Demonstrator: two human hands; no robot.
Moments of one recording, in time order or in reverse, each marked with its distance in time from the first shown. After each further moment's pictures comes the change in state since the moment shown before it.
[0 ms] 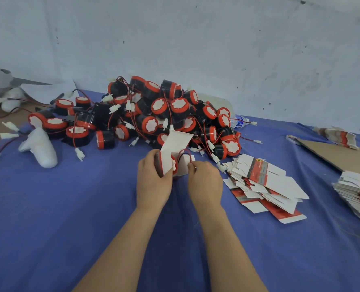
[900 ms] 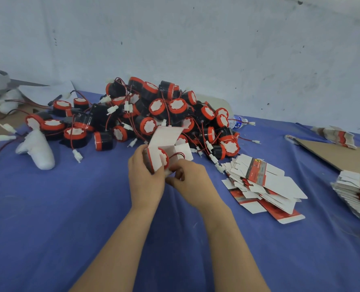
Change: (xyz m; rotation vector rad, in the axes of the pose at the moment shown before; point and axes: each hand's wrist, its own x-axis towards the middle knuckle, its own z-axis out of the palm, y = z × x) left_hand 0.002 0.006 -0.006 -0.151 0.111 0.014; right_hand -0.005 -0.006 -0.011 0.405 -0.214 -0.327
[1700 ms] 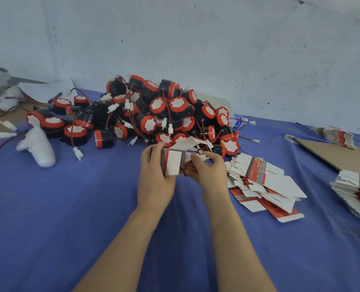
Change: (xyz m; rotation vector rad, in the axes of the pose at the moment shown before) left_hand -0.010 0.002 0.003 0.140 -0.154 0.186; right_hand 0.006 0.012 -0.006 0.849 0.437 0.429
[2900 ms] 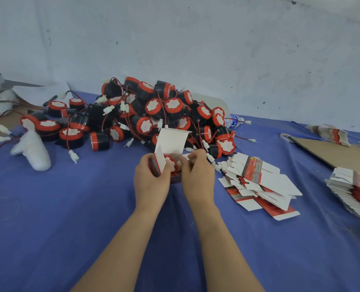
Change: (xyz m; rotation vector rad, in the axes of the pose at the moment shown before) left_hand -0.001 0.005 0.003 -0.195 0.051 -0.314; right_hand -0.010 0.009 0.010 -0.671 0.015 -0.375
